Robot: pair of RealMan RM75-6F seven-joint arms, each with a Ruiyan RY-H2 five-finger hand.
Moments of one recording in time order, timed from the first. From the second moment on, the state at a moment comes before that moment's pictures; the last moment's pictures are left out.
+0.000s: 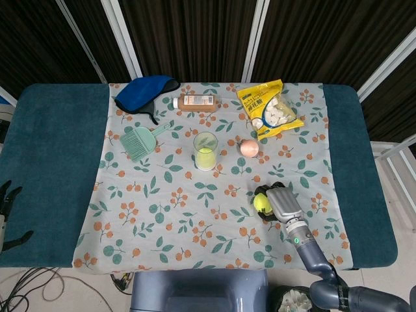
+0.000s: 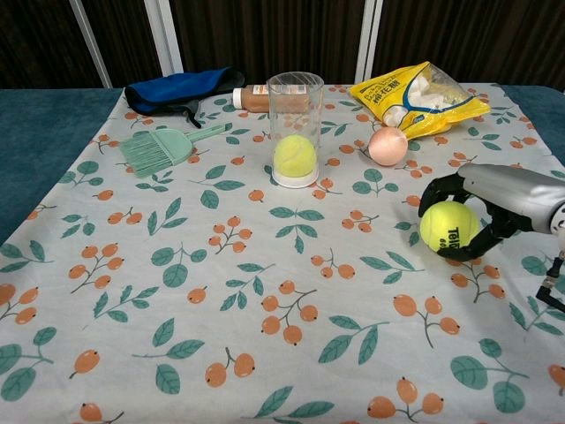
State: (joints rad) left arm -0.02 -1.10 -0.03 -1.63 1.48 1.53 0.14; right arm 0.52 -1.56 0.15 -1.46 -1.20 1.02 -0.24
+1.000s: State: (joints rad) left arm -0.03 -1.08 -0.04 -1.64 1.46 1.51 0.11; right arm 0.97 -1.42 0.45 -1.63 -0.73 0.92 -0.65
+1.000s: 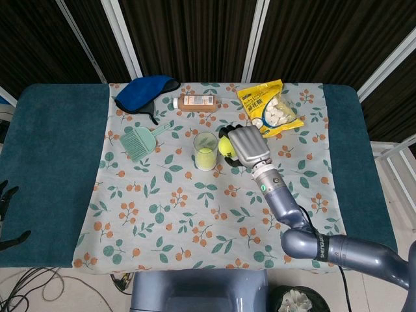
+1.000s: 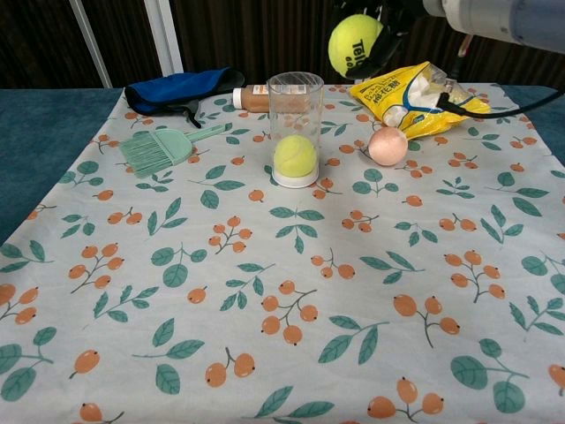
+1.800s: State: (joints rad) left arm -0.02 -1.06 -0.04 -1.64 1.45 1.52 0.08; right arm 1.22 -1.60 0.44 -1.38 -0.49 0.90 -0.65
